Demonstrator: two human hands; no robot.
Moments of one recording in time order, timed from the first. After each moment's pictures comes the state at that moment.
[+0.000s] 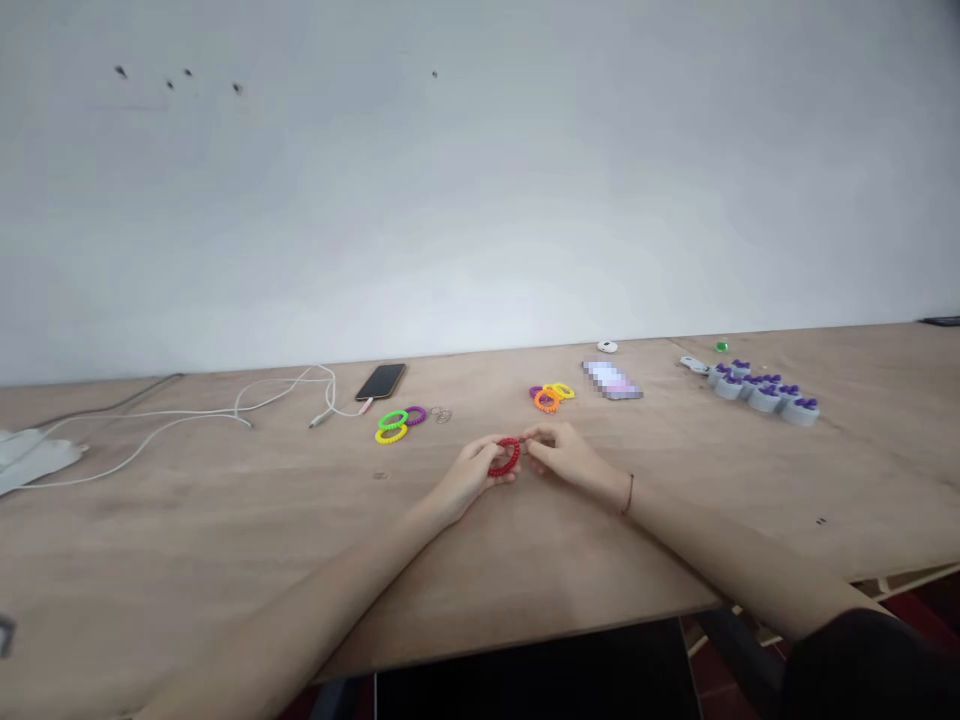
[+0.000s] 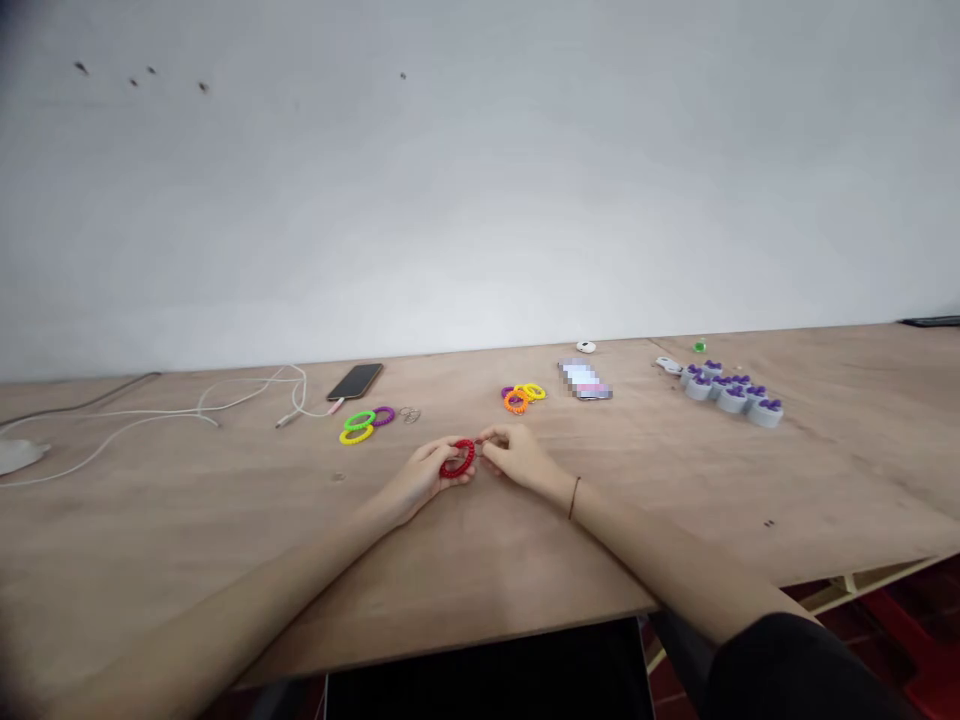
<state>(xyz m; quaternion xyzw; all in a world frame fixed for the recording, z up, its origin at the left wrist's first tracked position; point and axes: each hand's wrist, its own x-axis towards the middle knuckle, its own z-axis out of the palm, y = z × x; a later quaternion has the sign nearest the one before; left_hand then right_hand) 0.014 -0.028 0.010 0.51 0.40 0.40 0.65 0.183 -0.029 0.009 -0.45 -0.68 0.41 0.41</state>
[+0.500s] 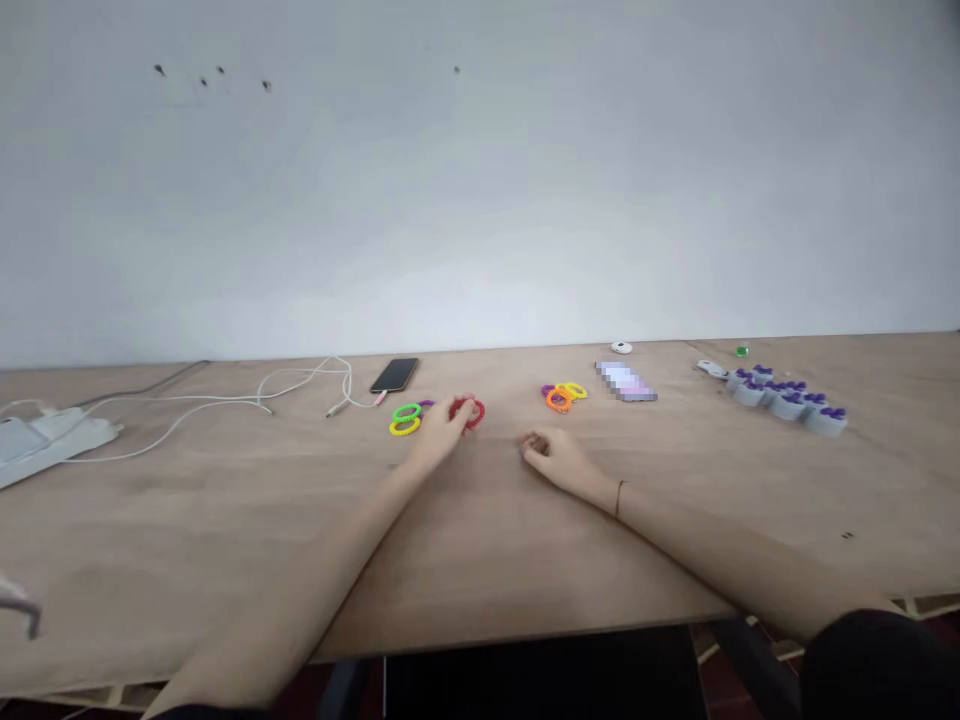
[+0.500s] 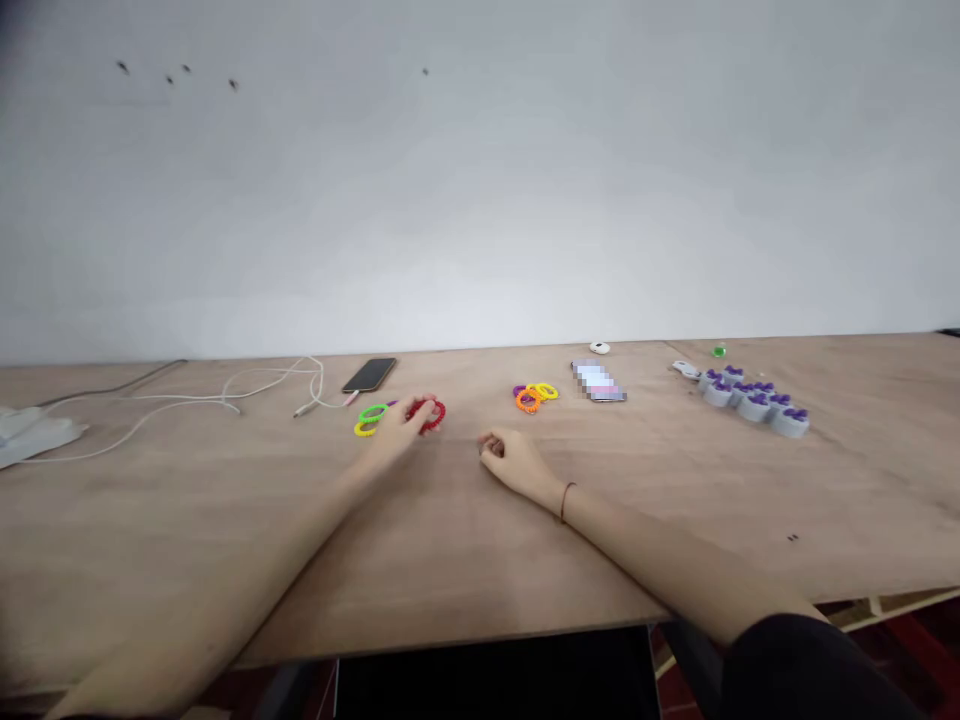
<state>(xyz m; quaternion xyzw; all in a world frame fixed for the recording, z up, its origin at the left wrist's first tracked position) -0.041 0.022 0.022 0.68 0.50 0.45 0.27 0.168 -0.020 -0.012 -0.45 -0.75 0.26 0.40</state>
